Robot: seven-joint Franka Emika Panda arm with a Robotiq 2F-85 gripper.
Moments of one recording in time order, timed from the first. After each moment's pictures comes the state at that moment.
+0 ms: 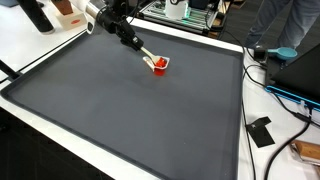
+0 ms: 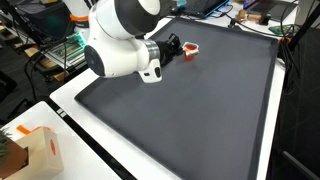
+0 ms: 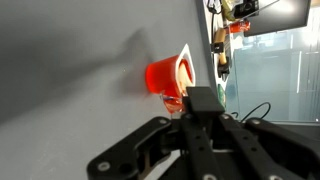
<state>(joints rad) -0.22 0.49 -0.11 -2.08 1.18 1.78 -0.82</state>
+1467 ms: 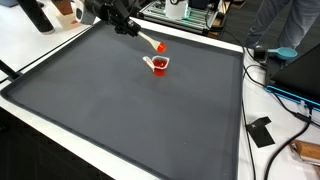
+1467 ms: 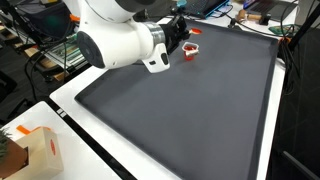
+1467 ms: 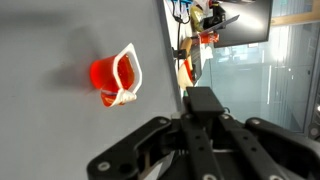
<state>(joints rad) -0.23 0.43 -0.13 -2.01 1.18 1.62 -0.78</state>
